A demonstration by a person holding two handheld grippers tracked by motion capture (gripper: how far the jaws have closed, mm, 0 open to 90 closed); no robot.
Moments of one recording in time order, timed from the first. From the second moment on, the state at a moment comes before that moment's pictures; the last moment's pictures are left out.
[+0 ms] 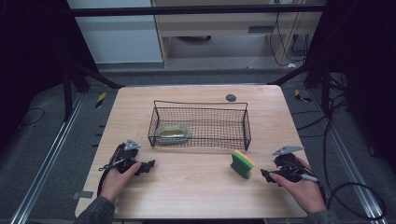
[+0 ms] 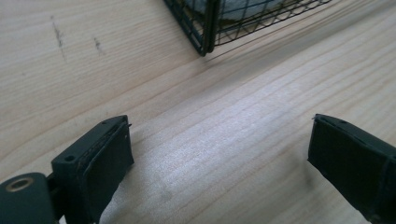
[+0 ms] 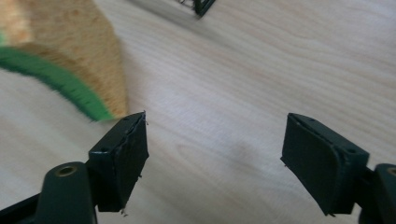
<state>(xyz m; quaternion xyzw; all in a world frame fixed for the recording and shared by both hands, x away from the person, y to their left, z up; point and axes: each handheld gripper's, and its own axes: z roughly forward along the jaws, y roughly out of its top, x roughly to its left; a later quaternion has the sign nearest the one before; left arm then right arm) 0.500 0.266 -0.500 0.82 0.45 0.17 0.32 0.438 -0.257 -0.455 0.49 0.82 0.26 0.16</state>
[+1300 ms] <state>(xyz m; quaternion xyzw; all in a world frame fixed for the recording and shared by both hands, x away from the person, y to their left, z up) 0.502 0.265 -0.509 0.82 0.43 0.19 0.34 0.441 -0.168 -0.378 0.40 0.87 0.24 0.13</state>
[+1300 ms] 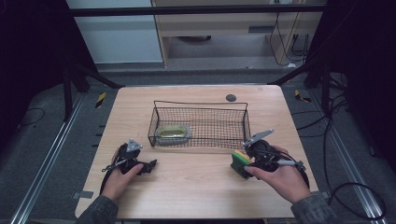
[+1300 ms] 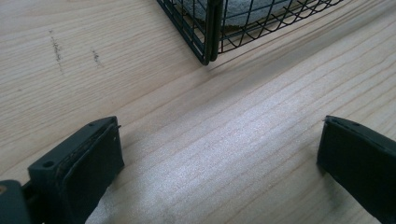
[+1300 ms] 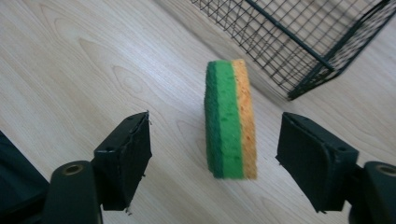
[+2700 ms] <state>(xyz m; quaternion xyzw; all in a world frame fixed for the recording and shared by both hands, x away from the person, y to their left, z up) 0.503 0.265 -0.509 0.82 0.43 0.19 0.34 0.463 -0.190 -0.375 0.41 0.88 0.22 0.12</state>
